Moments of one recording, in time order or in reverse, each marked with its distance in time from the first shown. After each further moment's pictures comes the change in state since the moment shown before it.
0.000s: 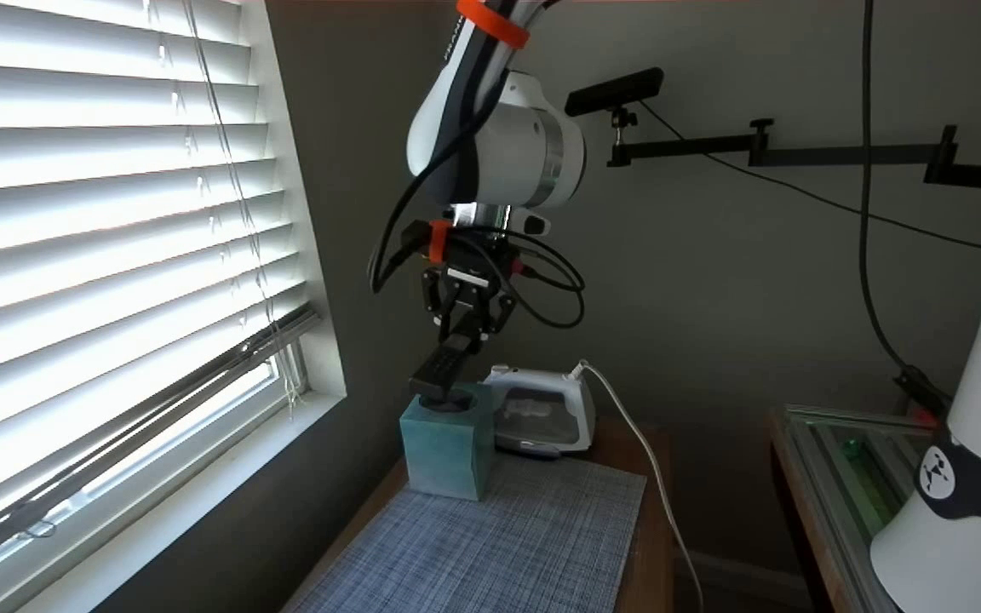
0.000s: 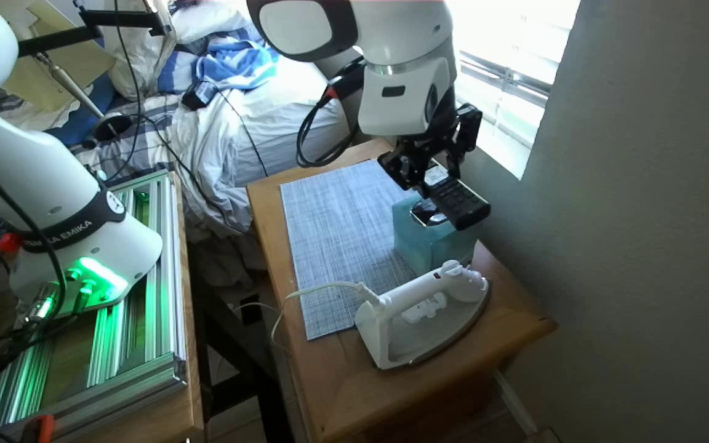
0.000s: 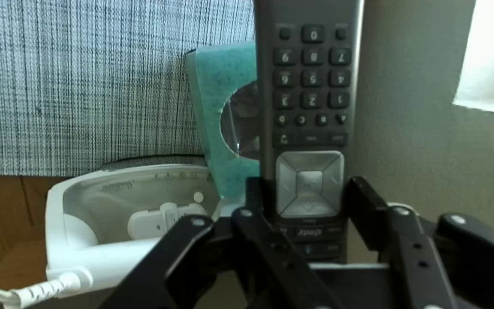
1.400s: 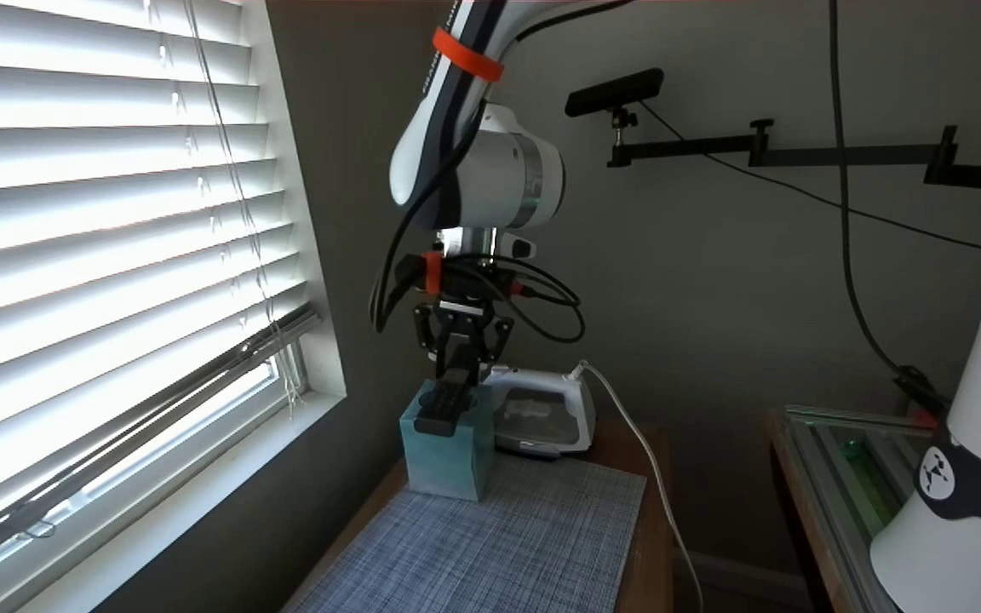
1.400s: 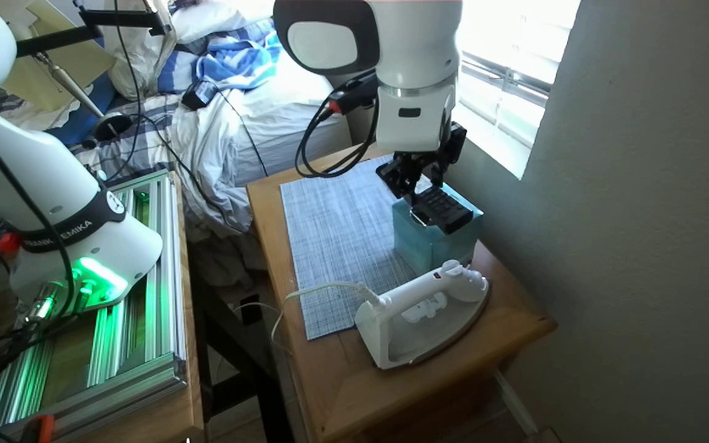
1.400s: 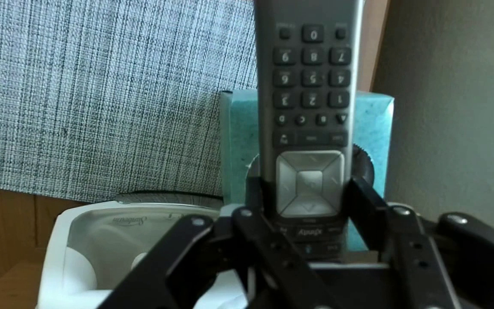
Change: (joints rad) arm 0.031 0.092 0.002 0.062 -0.006 -0.107 -0.073
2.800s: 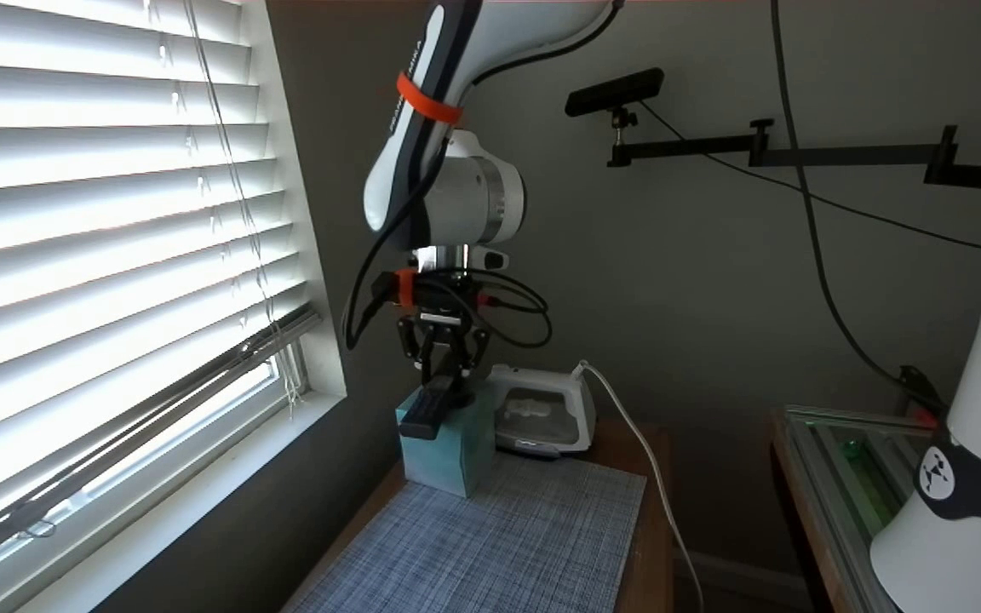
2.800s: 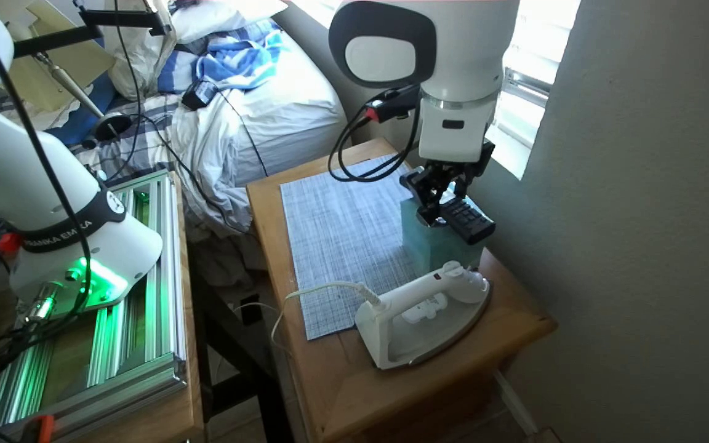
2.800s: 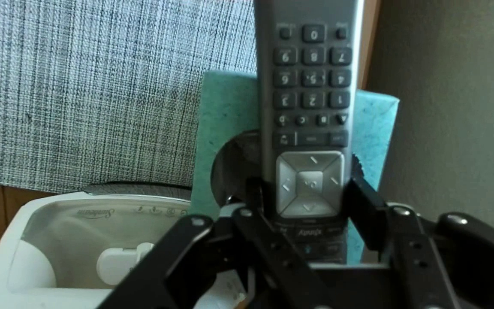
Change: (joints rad) arm 0.038 0.156 -0.053 0.184 -0.039 -0.085 0.079
